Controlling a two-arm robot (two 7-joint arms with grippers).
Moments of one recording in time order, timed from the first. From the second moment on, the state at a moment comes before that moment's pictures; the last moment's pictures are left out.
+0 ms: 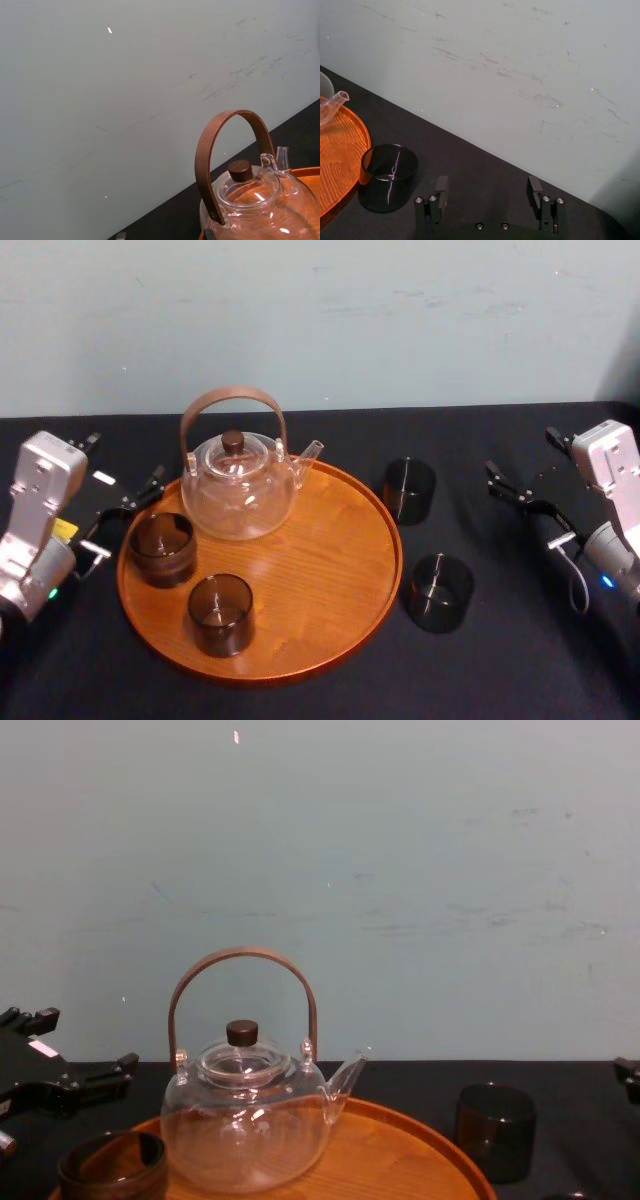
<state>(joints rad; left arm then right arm) -0.20 0.60 0.45 -1.41 -0.25 -0.12 0.03 0.20 0.60 -0.45 -1.41 0.25 -0.12 -0.03</state>
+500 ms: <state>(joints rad) -0.20 0.60 0.45 -1.41 -0.25 -0.12 0.03 0.20 0.60 -0.45 -1.41 0.25 -0.12 -0.03</state>
